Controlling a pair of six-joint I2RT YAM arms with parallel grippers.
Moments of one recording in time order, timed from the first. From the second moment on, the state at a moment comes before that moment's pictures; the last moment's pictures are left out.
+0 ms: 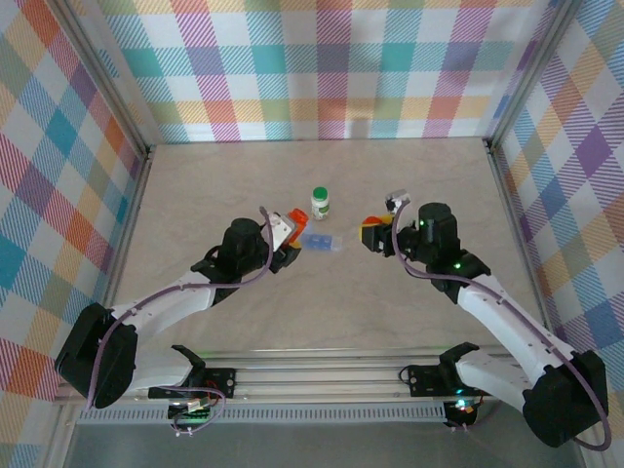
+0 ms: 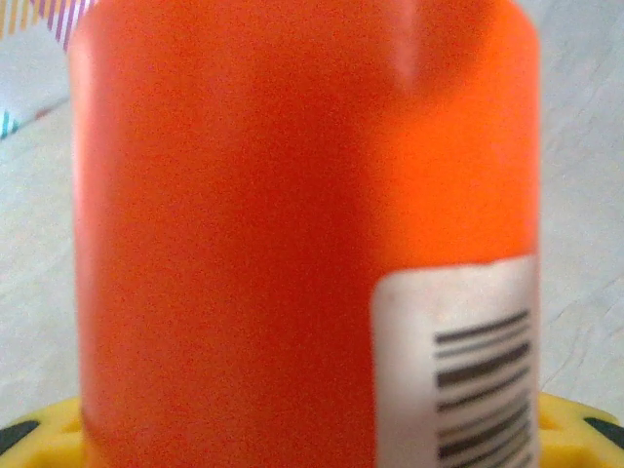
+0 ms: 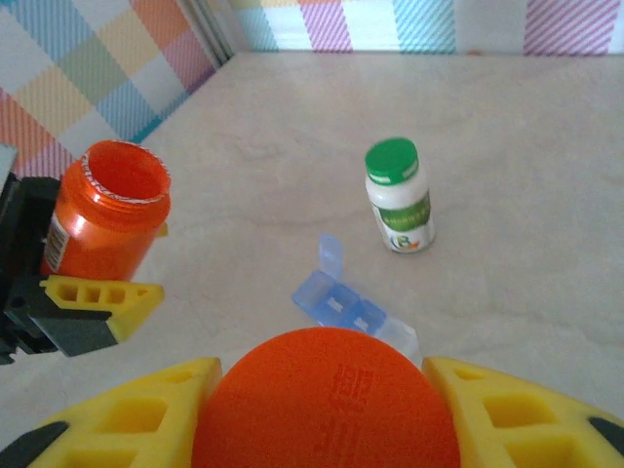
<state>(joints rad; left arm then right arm) -0.58 1.25 0.65 0.10 0.08 0.23 0.44 1.02 0.72 -0.12 -0.33 0.20</state>
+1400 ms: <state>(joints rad) -0.47 1.73 1.00 -0.33 0.06 0.56 0.44 1.09 0.65 0.04 -0.42 0.26</state>
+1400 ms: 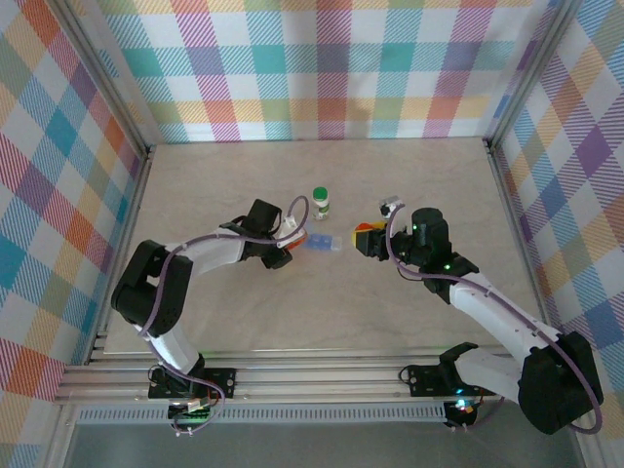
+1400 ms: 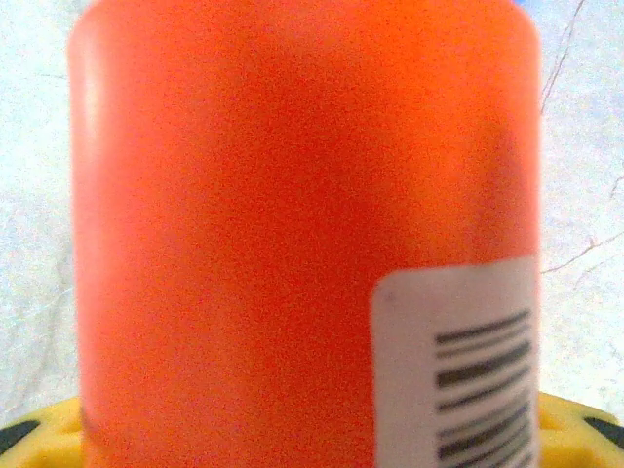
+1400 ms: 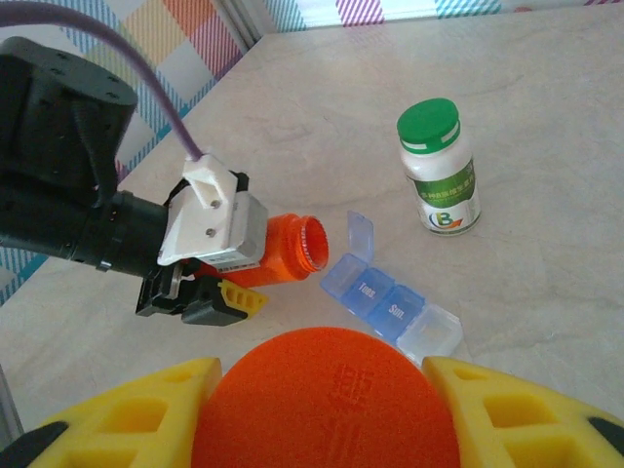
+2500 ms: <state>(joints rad) -0.47 1.94 1.42 -0.81 0.06 0.75 0.44 1.09 0.65 0.04 -0.46 0.27</state>
